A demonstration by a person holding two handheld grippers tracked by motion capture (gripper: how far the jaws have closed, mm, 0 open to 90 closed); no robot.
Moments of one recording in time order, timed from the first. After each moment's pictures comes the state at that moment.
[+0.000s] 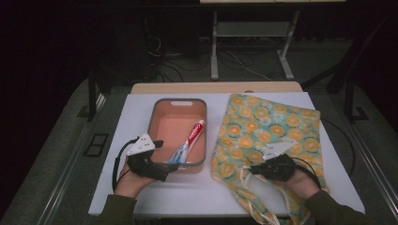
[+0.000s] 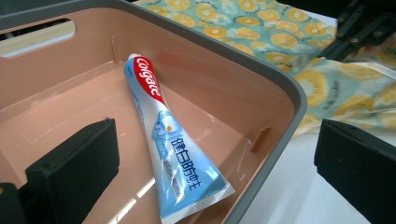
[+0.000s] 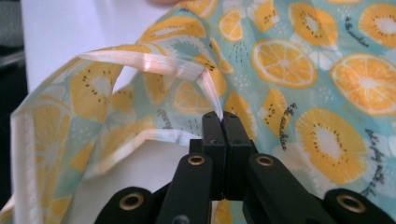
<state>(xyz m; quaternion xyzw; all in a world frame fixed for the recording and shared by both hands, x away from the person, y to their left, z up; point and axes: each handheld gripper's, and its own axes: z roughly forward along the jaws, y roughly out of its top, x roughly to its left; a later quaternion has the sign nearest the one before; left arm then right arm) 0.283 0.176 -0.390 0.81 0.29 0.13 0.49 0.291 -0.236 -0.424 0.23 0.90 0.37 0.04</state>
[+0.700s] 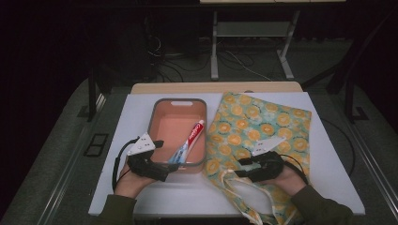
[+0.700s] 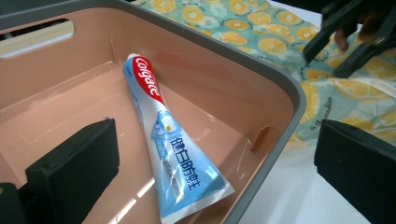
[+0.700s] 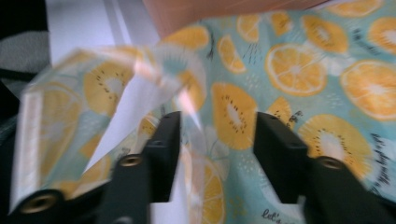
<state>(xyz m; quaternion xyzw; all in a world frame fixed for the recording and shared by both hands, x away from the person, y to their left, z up) 0.283 0.175 -0.390 0.81 0.29 0.13 0.49 0.289 -0.216 -0.412 0.24 0.88 0.41 0.03</state>
